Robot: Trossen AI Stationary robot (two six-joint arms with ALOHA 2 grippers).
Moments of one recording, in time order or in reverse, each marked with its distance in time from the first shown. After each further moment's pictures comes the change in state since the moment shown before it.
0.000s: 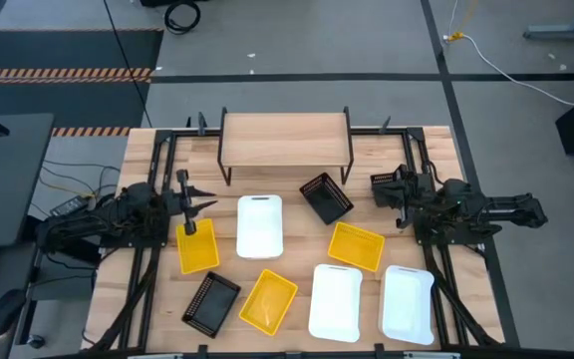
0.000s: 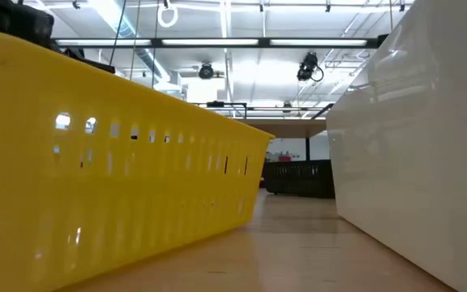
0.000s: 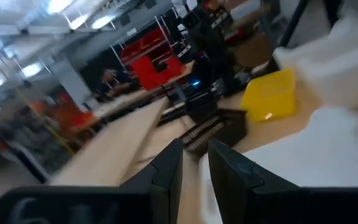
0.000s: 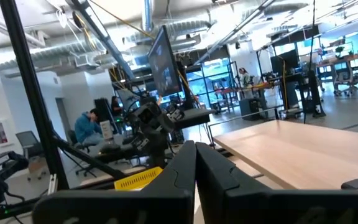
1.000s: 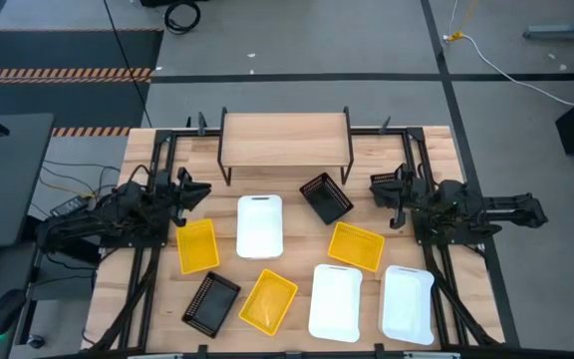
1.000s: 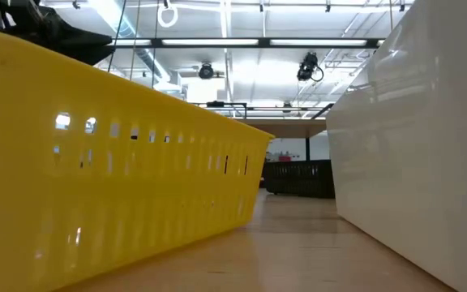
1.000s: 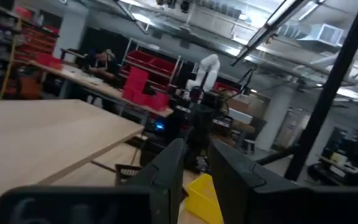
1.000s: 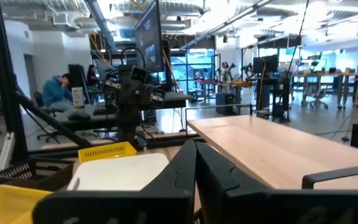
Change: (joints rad) left arm 0.000 0.000 0.000 0.196 -0.075 -0.814; right arm -0.001 0.002 0.000 -0.083 0.051 -0.204
